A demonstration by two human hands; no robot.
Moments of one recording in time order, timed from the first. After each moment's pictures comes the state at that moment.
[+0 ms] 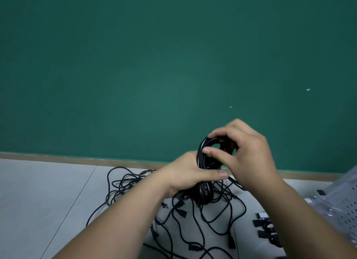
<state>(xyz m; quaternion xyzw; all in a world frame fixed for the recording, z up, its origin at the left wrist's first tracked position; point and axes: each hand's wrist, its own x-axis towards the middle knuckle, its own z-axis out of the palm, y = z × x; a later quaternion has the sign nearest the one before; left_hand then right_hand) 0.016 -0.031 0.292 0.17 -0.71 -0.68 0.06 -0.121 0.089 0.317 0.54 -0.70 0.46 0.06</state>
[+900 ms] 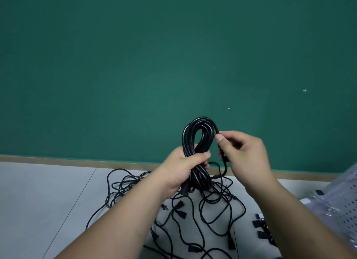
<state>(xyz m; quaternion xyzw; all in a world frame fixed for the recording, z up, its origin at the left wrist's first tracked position) 0.014 -0.037 0.281 0.22 -0.60 -0.75 0.16 -0.121 0.083 0.302 0.31 -0.70 0.62 -0.15</state>
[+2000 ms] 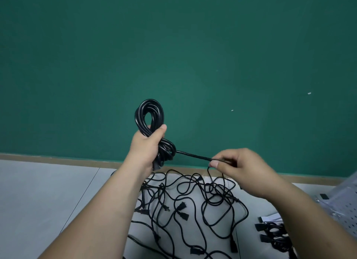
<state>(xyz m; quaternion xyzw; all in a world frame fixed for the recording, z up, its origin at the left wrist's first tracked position) 0.043 -0.103 0.301 0.42 -0.53 -0.63 0.38 -0.136 0.100 0.302 0.50 -0.74 0.37 -0.25</state>
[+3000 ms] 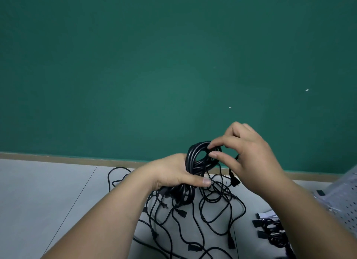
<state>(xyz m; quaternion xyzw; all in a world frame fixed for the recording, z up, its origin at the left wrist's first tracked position) 0.031 -0.060 0.292 0.19 -0.80 -0.56 -0.05 -0.135 0.104 0.320 0.62 -0.70 0.33 0.09</state>
